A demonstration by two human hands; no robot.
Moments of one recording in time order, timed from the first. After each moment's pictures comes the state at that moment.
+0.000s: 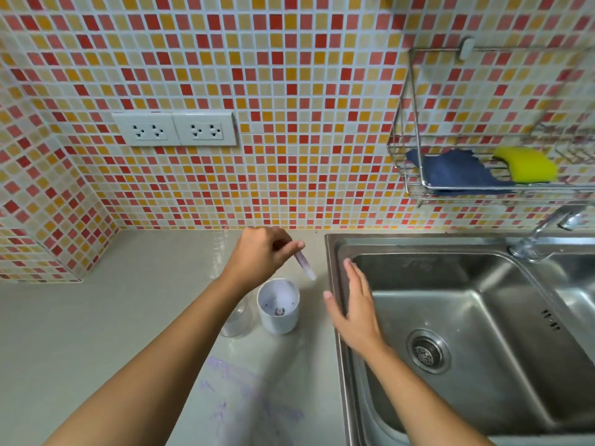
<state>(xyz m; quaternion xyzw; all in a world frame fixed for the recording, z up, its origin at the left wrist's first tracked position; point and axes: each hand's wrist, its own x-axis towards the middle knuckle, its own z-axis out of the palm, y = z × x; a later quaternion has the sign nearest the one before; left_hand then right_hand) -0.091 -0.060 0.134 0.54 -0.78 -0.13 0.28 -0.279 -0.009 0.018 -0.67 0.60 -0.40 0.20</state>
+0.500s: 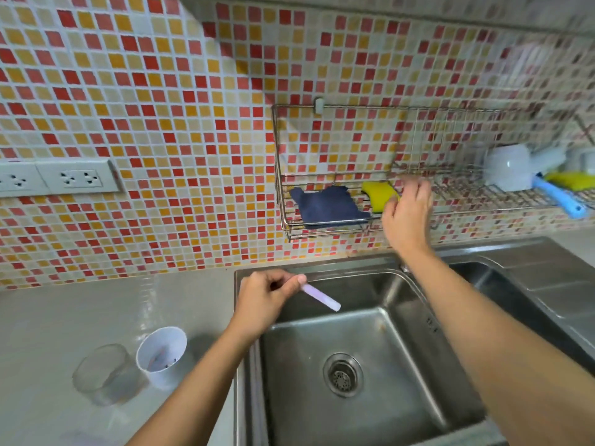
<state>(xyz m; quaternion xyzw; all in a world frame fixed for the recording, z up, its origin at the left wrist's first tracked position) -0.284 -0.029 0.142 0.47 -0.70 -0.37 0.39 -0.542 -0.084 0.195 -0.53 0.70 -0.44 -0.17</state>
